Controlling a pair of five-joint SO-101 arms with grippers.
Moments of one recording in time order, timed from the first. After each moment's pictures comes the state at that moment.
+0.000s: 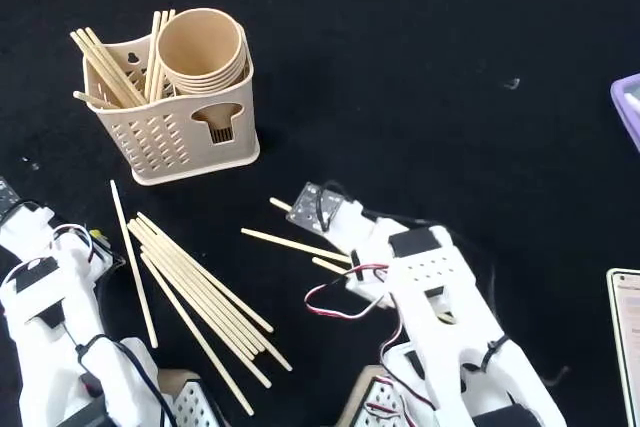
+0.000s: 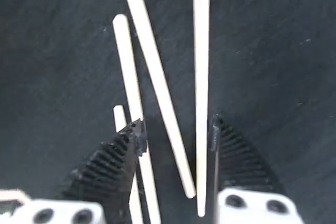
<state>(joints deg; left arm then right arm) -41.0 -39.7 73.2 35.3 8.9 -14.8 -37.0 69.9 55.0 46.7</state>
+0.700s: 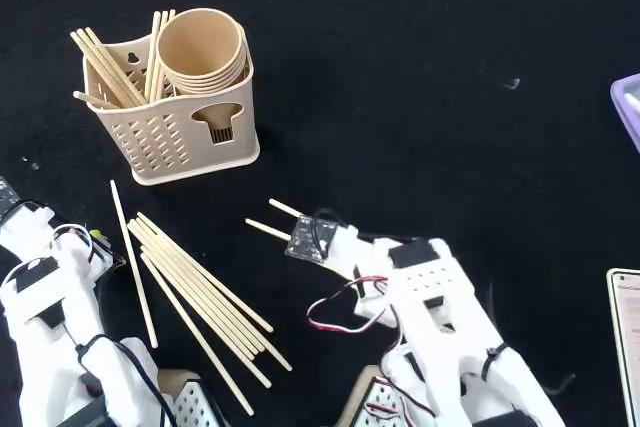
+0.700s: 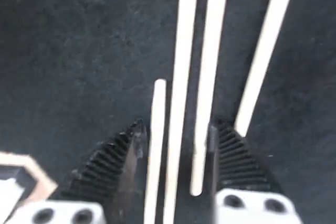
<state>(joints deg) -41.0 -39.7 73.2 35.3 8.9 -15.0 -37.7 75.5 56.3 54.7</state>
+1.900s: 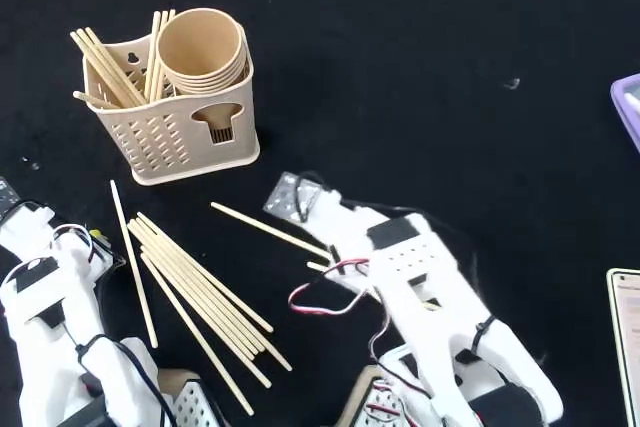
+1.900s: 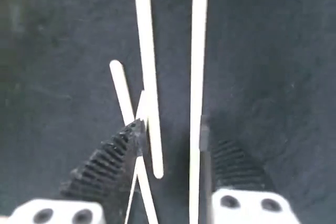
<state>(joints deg) -41.0 -39.7 73.2 35.3 8.9 -21.3 -31.6 64.5 52.6 41.5</state>
